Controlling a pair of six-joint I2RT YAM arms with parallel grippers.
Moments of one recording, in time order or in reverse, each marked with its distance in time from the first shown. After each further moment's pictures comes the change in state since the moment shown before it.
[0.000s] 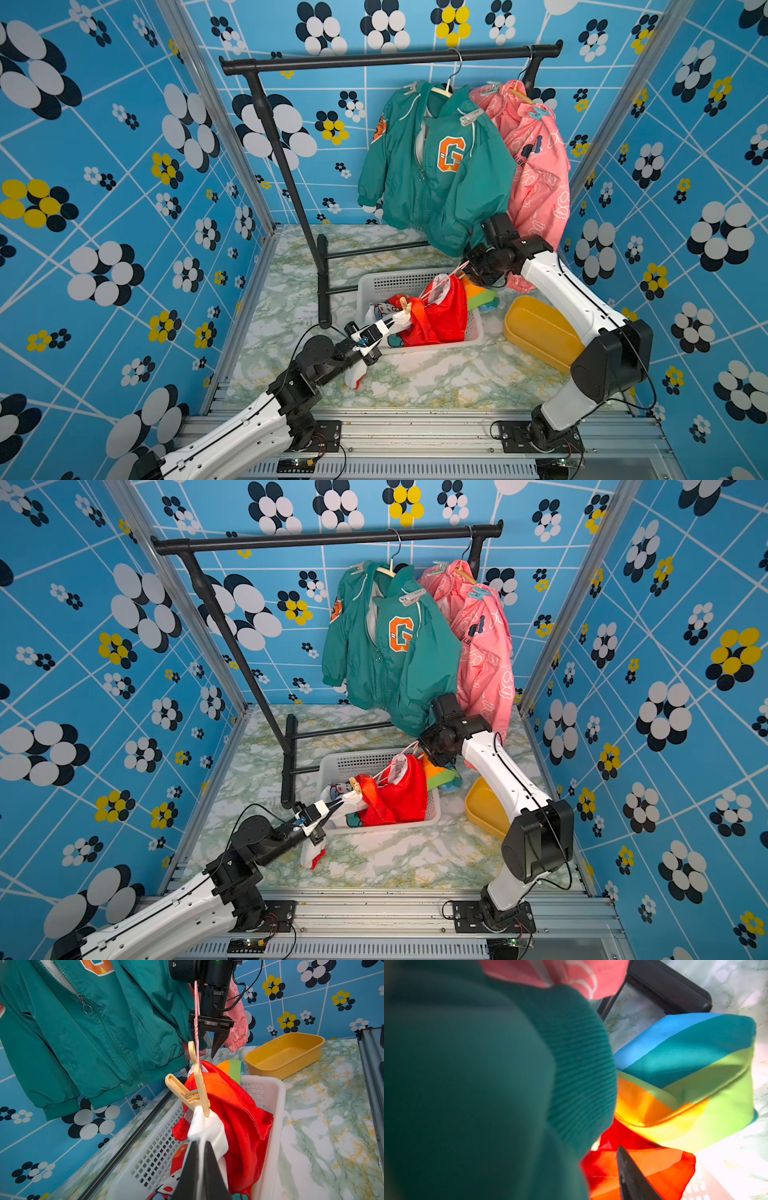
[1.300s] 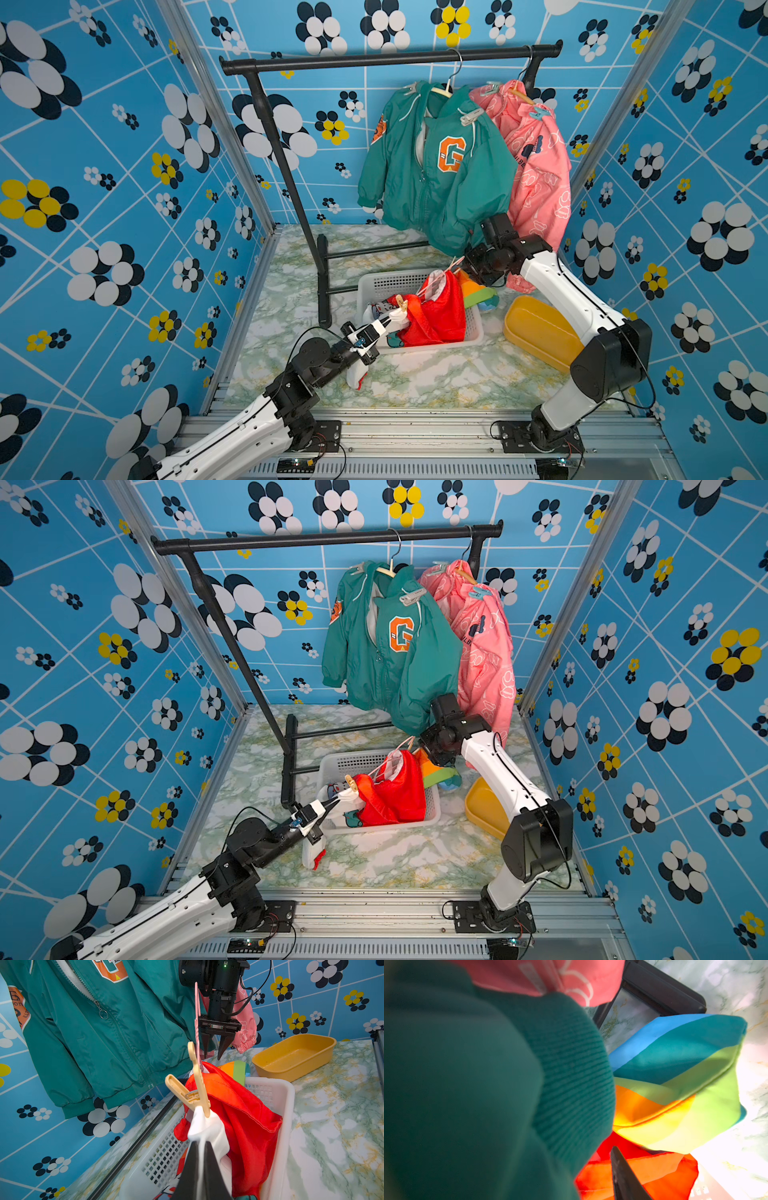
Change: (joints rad) left arm -0.005 -0.040 0.000 -0.015 -0.040 0.014; right arm 0.001 -0.005 0.000 0.006 0.027 0.027
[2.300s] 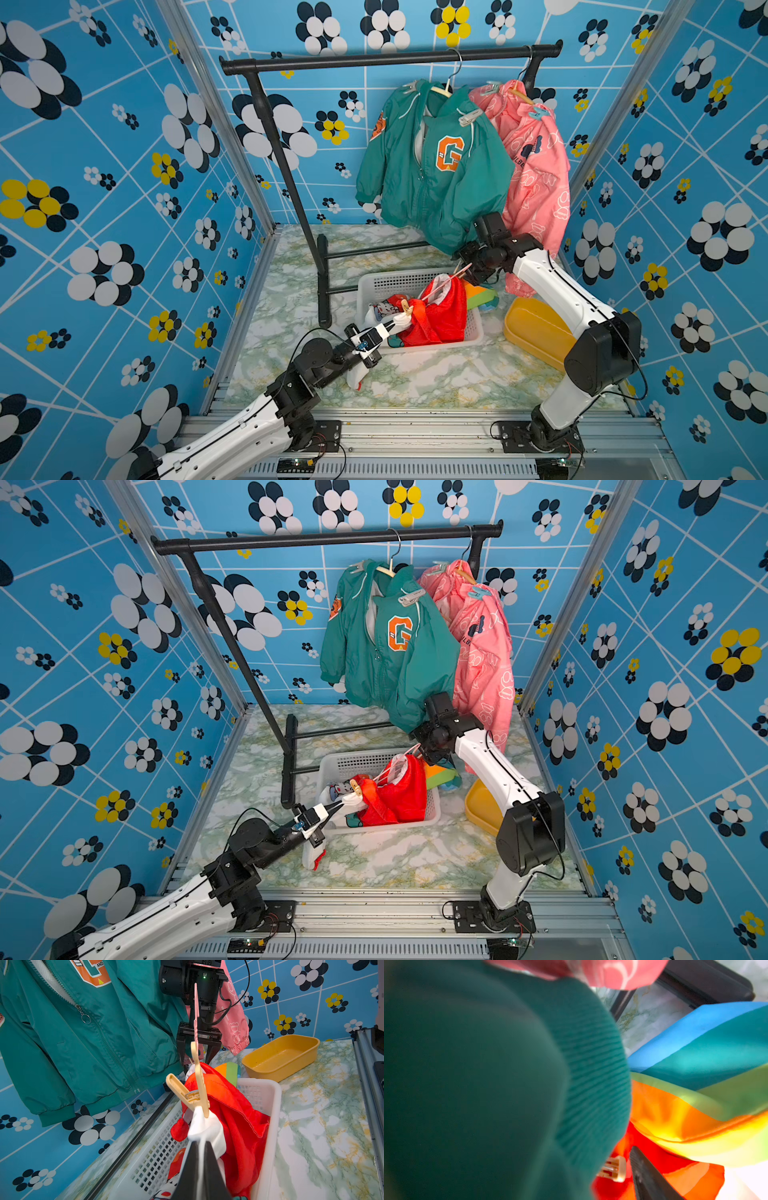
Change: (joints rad) left arm -0.026 0.011 0.000 0.001 0.029 0.000; right arm 0.024 0.053 0.018 0.056 -0.034 0.017
